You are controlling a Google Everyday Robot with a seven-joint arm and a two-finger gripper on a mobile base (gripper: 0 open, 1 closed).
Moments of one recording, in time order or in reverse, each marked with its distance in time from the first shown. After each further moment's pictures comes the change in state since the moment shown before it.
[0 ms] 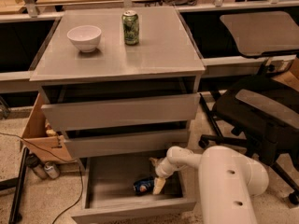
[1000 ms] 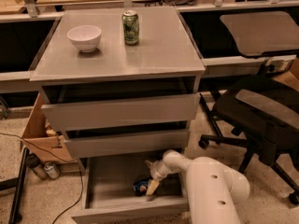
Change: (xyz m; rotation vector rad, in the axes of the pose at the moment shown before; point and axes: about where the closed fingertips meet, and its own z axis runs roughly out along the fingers) arm 0.003 -0.009 0.065 -0.012 -0.080 0.076
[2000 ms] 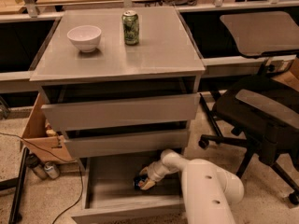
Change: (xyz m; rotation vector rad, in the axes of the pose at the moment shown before) arm -0.010 0.013 0.017 -0.073 -0.041 -0.011
